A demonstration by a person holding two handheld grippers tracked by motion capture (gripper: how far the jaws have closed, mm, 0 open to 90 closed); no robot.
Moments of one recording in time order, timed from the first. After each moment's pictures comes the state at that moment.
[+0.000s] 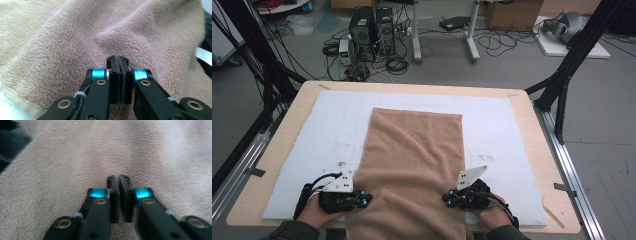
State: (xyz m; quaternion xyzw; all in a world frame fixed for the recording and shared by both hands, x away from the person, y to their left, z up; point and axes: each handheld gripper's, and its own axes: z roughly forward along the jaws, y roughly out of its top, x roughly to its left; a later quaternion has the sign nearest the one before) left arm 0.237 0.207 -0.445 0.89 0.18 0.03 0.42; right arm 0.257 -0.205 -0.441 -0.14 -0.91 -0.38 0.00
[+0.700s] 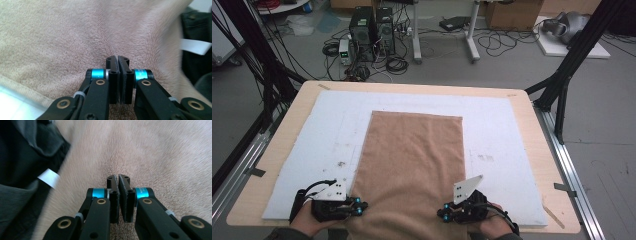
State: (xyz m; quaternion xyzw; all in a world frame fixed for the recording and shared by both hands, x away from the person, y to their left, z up) left arm 0.221 0.218 -0.443 0.88 0.17 0.02 0.44; right arm 0.233 -0.193 -0.437 -0.08 -0.91 -0.39 0.05
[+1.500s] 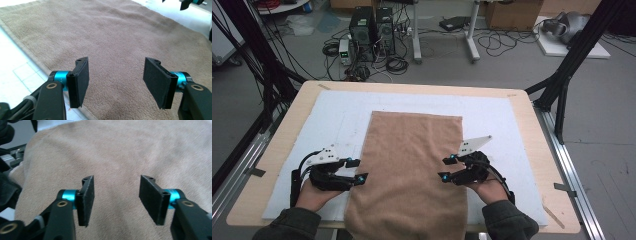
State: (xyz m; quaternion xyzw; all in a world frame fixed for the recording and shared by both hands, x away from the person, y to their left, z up) left arm 0.276 0.227 -0.414 0.81 0.31 0.09 0.50; right arm 0.311 -0.199 -0.395 -0.19 -0.88 -0.43 -0.03
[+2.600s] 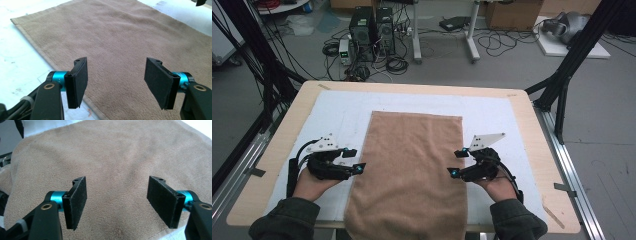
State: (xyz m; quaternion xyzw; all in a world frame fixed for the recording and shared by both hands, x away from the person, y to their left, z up) left arm 0.296 0.230 -0.393 0.82 0.32 0.11 0.47; right arm 0.314 -0.225 -0.388 -0.23 -0.87 -0.44 -0.06
